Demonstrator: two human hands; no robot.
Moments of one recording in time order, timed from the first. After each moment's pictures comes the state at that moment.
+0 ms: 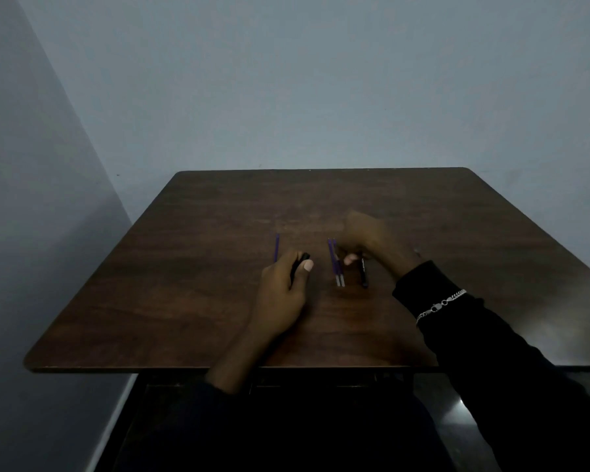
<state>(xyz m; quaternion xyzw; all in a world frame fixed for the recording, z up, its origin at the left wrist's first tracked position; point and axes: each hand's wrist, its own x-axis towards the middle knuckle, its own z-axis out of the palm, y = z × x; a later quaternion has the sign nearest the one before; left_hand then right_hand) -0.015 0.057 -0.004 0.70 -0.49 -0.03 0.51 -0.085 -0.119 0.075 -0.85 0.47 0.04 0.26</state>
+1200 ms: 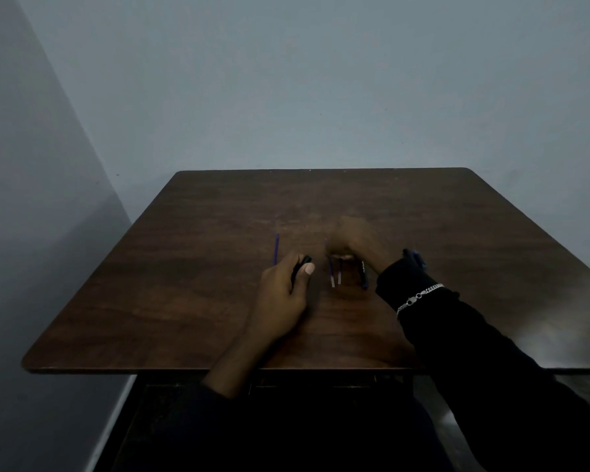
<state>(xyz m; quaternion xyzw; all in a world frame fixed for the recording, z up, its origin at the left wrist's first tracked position) -0.017 0.059 -0.004 0.70 -0.51 -0.02 0.50 -0.062 -0.126 0.058 -0.88 0.44 0.07 0.14</state>
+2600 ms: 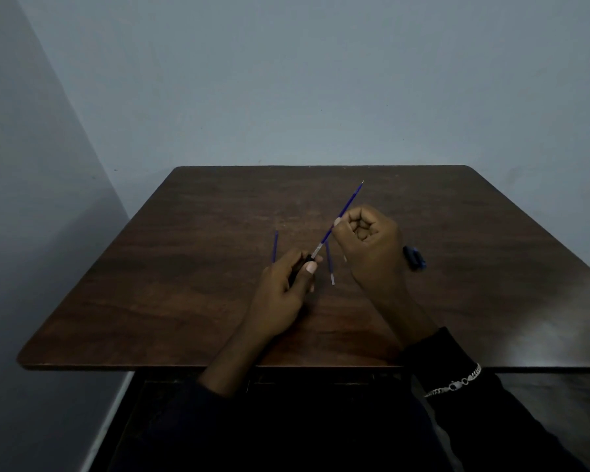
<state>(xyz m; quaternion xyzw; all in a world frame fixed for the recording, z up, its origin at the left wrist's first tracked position) -0.012 0.059 -0.011 0.65 -0.52 -0.11 0.55 -0.125 -0.062 0.042 -0.72 0.20 -0.53 0.40</state>
